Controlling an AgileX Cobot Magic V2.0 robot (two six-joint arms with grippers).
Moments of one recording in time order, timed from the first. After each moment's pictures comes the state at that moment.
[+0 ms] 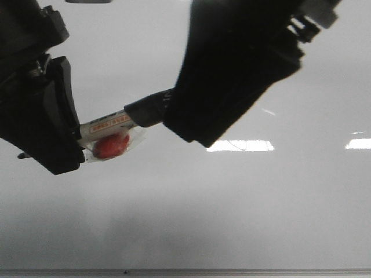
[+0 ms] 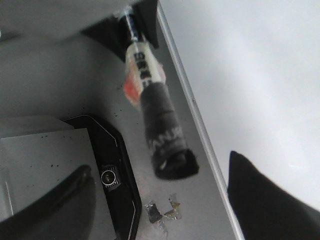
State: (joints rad) left arm -0.71 1.36 -0.99 -0.15 0.92 0.86; right arm 0.76 1.35 -1.06 0.34 0.78 -0.60
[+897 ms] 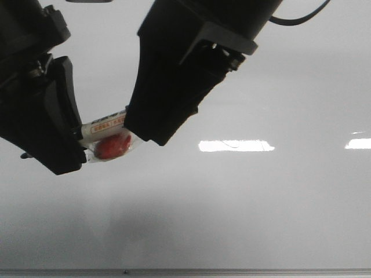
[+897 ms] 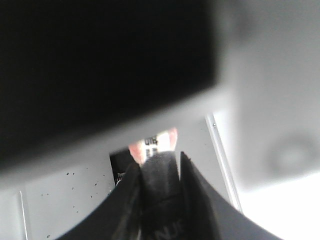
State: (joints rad) left arm -0.71 1.36 -0.99 -0.16 0.92 0.88; right arm 0.76 1.48 -1.13 0.48 0.78 -0.73
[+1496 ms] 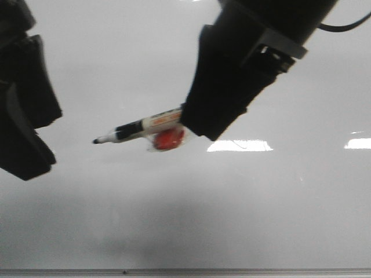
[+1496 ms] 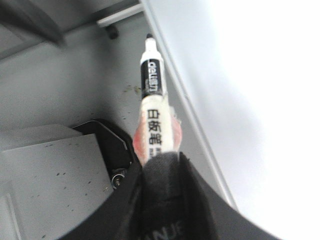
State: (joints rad) left arm -0.57 1.24 -0.90 -0.19 0.86 0.80; right arm 0.60 1.40 -1.02 0.49 0.77 -0.73
